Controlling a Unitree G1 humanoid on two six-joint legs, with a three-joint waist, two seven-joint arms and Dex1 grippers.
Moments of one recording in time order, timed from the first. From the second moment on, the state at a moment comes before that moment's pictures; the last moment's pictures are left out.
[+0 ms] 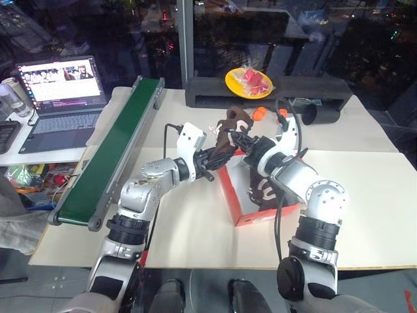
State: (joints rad) left arm -0.67 0.23 -0.09 -0.02 -0.39 0.69 -0.61; right arm -0.70 0.02 -0.42 -0.12 0.99 1.07 -0.23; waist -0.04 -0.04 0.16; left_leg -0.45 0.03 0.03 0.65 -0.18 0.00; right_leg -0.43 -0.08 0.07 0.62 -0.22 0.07
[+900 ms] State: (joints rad) left arm -0.57 0.42 -0.16 -0.09 -0.36 0.60 -0.82; right arm -0.85 -0.45 -0.36 -0.07 1.06 1.56 -0.24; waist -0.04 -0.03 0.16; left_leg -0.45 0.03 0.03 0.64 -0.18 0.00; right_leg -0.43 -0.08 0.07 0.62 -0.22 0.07
